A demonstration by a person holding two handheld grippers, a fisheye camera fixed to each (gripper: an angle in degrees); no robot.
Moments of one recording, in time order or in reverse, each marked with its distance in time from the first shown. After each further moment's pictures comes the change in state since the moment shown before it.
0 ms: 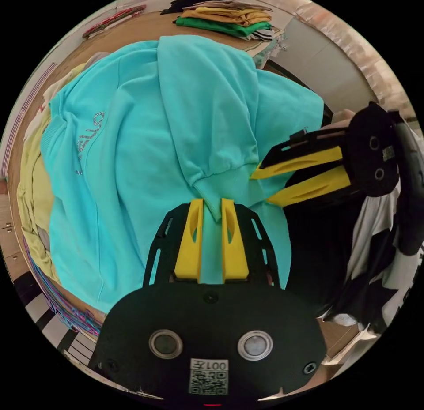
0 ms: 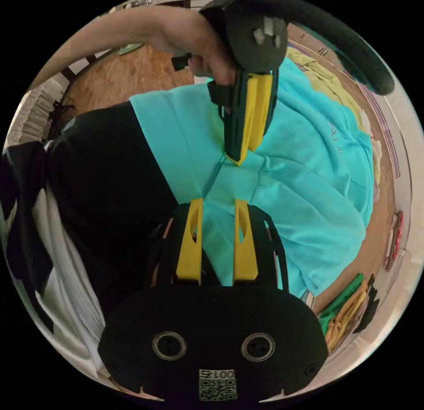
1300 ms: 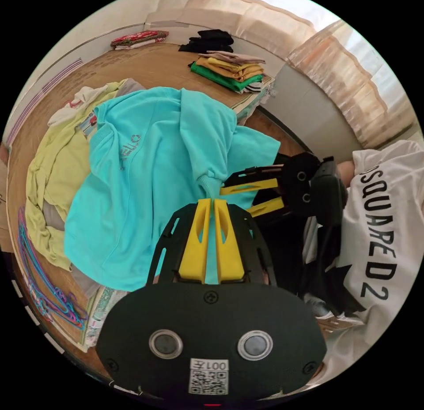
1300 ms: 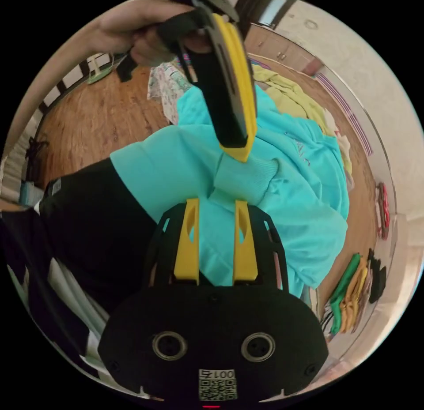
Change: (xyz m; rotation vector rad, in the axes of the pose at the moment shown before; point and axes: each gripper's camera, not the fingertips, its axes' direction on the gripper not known) left arm -0.041 0.157 -0.153 0.272 0.098 -0.073; right arm -0.058 -0.054 -0.061 0.123 0.152 0.166
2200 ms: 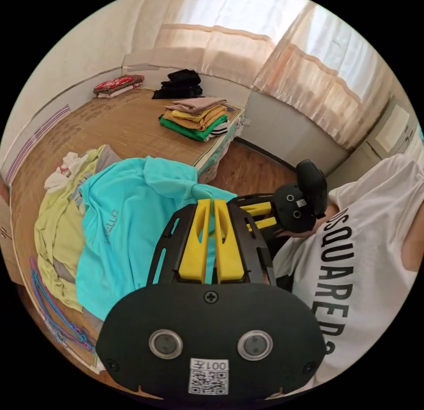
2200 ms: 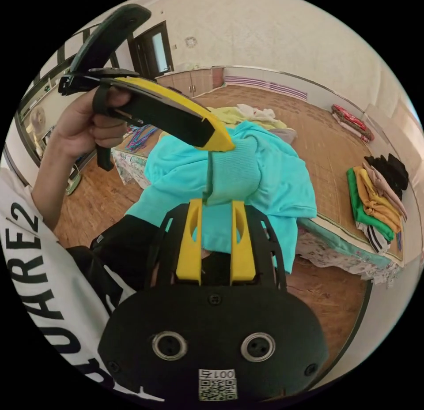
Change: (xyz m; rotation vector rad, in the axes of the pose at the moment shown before) left arm 0.124 -0.046 -0.102 0.235 0.029 0.137; right arm 0.079 0.163 -0.110 0.317 -0.045 0.597
